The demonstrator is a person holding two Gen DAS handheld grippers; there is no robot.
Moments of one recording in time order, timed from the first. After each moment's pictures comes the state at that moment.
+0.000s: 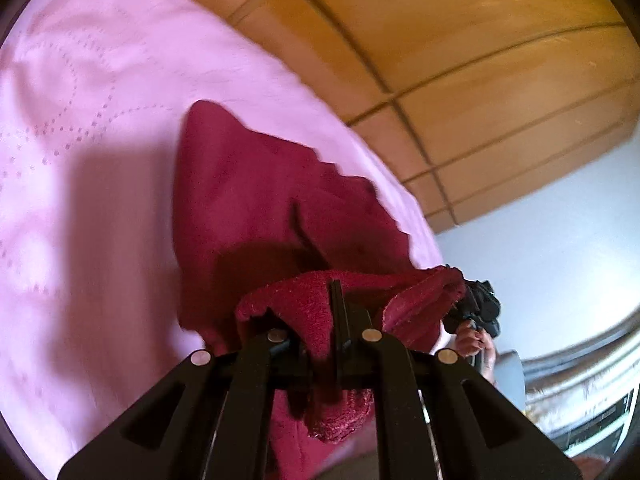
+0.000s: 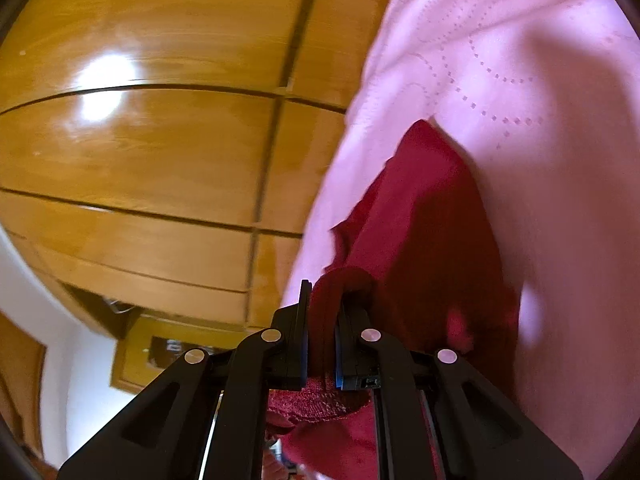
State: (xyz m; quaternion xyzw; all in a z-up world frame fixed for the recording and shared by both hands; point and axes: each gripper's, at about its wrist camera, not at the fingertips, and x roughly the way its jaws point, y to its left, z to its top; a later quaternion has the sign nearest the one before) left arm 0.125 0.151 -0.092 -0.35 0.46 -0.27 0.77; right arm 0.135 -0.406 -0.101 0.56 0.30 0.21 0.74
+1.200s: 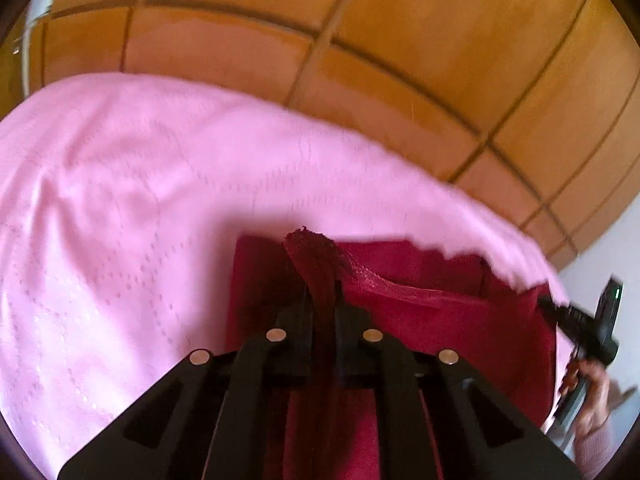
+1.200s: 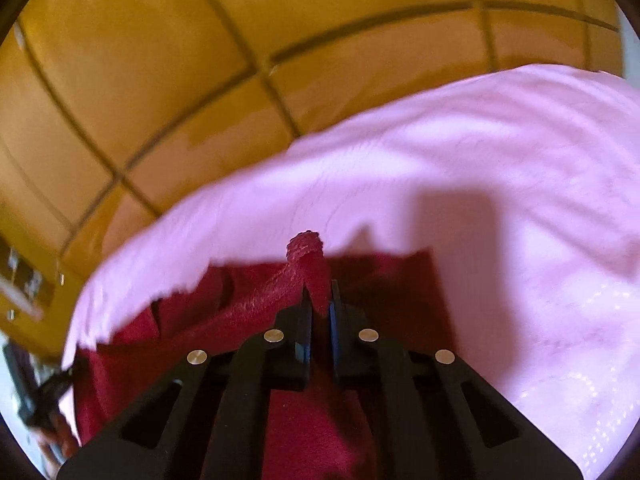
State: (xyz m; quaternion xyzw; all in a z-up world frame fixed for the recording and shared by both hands) left arm 0.168 0.129 -0.051 -0.21 0.40 -0.06 0.89; right arm 0.199 -0.350 -0.045 0.23 0.34 0.03 0.91
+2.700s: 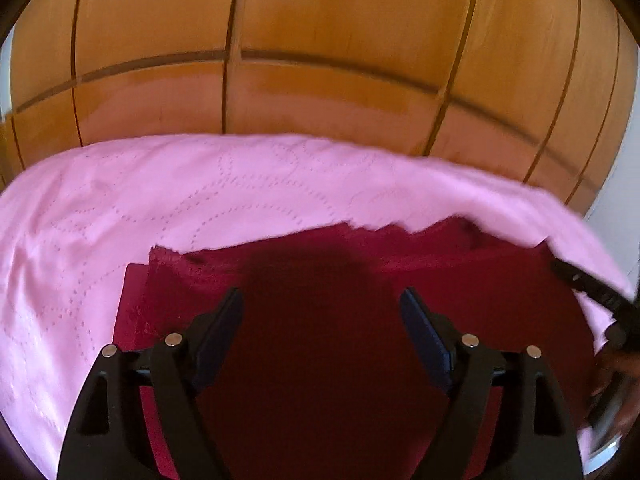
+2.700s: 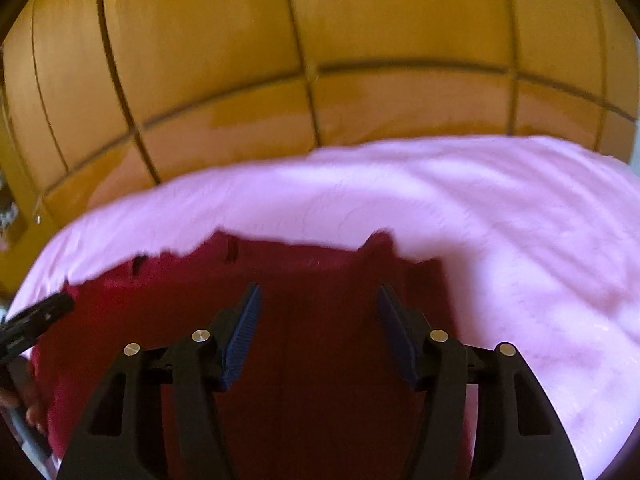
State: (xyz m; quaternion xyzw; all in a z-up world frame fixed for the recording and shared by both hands) left arm 0.180 0.015 -0.072 -0.06 0.38 -0.06 0.92; right arm 0.189 -0.299 -0.062 0.08 0.31 0.03 0.95
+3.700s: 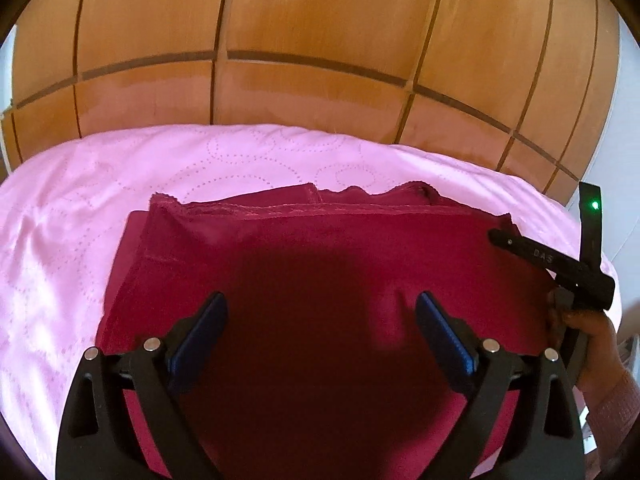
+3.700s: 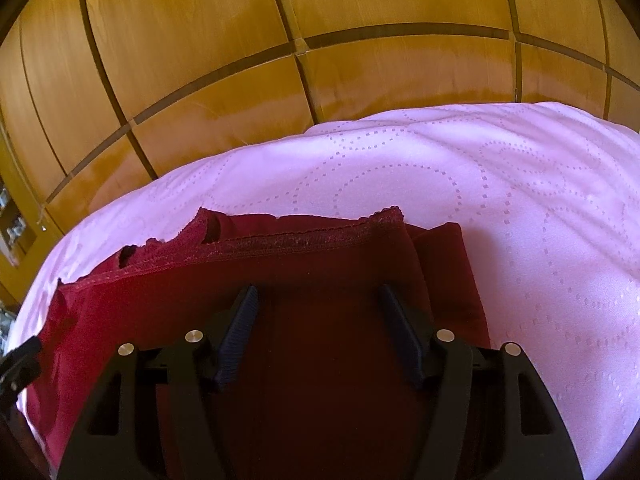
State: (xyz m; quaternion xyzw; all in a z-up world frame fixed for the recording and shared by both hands) left arm 0.108 0.002 -0.064 -0.06 0.36 -0.08 0.93; right arm 0.199 -0.306 -0.089 0.12 0.31 0.05 0.94
